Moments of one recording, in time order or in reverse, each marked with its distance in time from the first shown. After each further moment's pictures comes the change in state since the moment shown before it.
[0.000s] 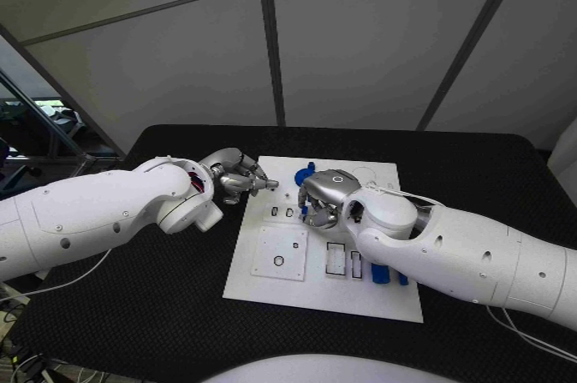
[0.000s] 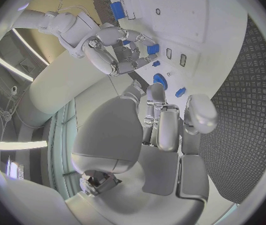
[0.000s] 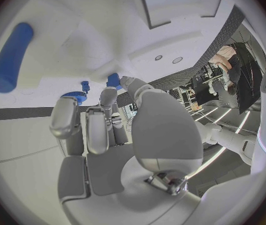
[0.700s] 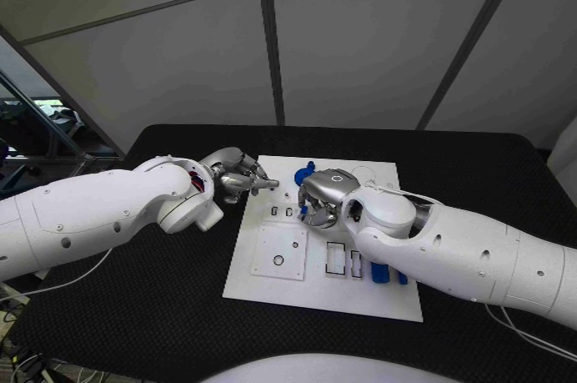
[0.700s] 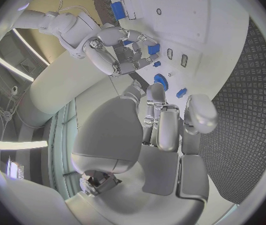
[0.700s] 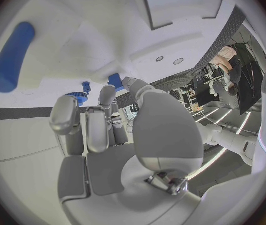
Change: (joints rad) left arm 0.000 0.003 0.000 -0.001 0.000 0.002 0.004; left_hand 0.000 0.000 0.000 0.000 0.000 0.000 0.000 0.000 -0.001 0.000 0.000 0.000 -0.001 0.000 0.000 0.000 0.000 0.000 0.000 0.000 0.000 0.000; right arm 0.001 0.004 0.000 -0.005 -0.005 0.013 -0.005; right_hand -0.025 -0.024 -0.020 0.015 -0.009 -0.019 0.007 -0.028 0.069 -0.029 0.021 -0.036 -0.024 0.000 0.008 -0.027 0.001 0.000 -0.018 0.011 -0.023 -0.025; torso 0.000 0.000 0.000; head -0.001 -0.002
